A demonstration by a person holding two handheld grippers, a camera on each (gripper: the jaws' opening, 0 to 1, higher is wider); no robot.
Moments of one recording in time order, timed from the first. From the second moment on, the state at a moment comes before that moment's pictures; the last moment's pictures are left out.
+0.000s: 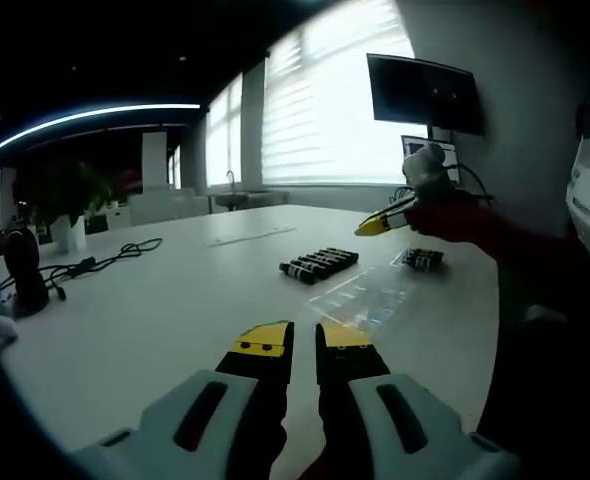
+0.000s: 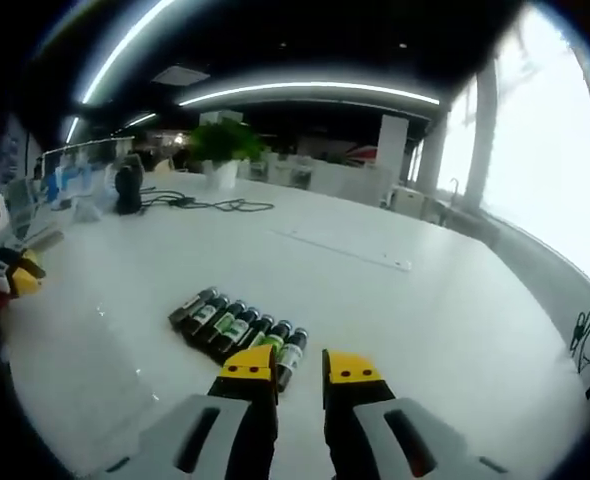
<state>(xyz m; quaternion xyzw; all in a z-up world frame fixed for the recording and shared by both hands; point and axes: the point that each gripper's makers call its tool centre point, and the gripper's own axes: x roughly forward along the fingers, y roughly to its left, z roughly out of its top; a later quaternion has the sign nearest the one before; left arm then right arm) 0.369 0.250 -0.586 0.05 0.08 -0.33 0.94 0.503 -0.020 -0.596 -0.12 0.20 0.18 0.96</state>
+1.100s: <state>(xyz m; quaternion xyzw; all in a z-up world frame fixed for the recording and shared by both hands) 0.371 0.252 -0.585 0.04 0.08 -0.33 0.94 0.535 -0.013 -0.633 -0.15 0.27 0.18 0.93</state>
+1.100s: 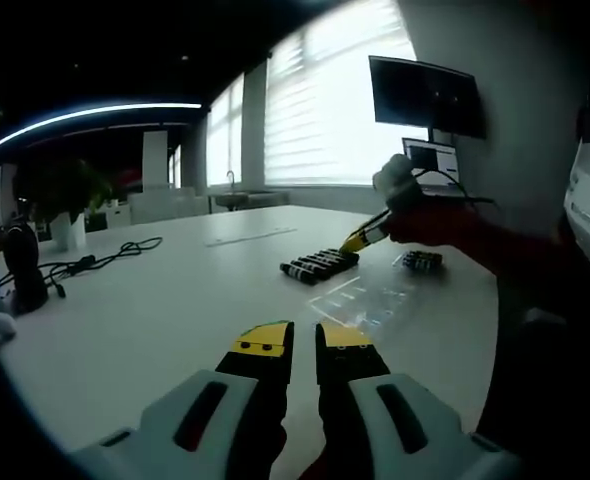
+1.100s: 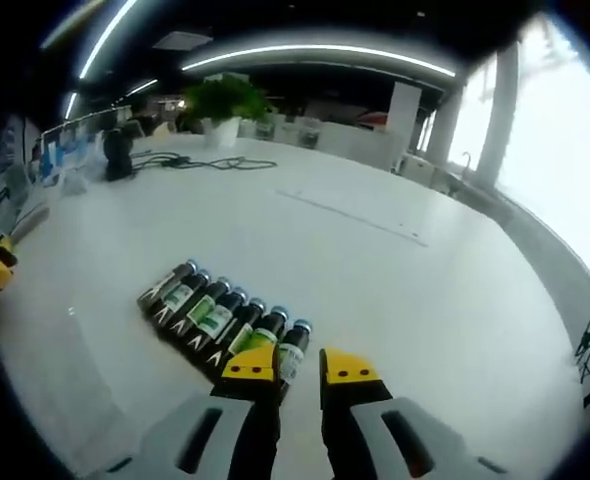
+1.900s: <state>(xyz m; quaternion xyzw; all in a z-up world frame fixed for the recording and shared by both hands) 0.370 0.253 -0.584 0.05 0.08 -0.33 0.94 0.536 -0.015 -0.649 -0.14 0.31 0.17 0.93</state>
